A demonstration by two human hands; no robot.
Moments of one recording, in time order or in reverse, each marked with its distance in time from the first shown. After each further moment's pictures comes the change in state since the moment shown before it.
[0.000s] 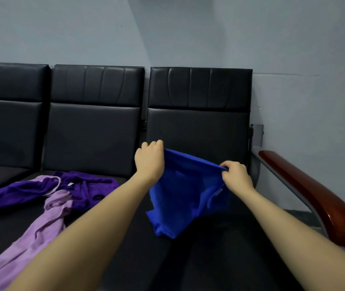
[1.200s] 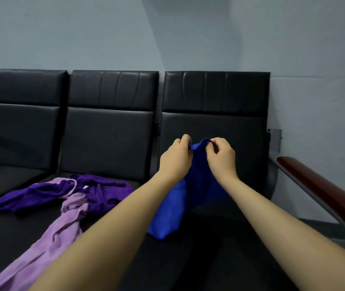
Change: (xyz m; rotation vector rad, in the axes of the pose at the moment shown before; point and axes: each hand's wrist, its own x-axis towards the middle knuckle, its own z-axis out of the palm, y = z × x) left_hand 0.011 0.010 -0.017 -0.431 -0.051 0.033; right_hand 0.009 -0.099 0.031 0.470 0.254 -0.293
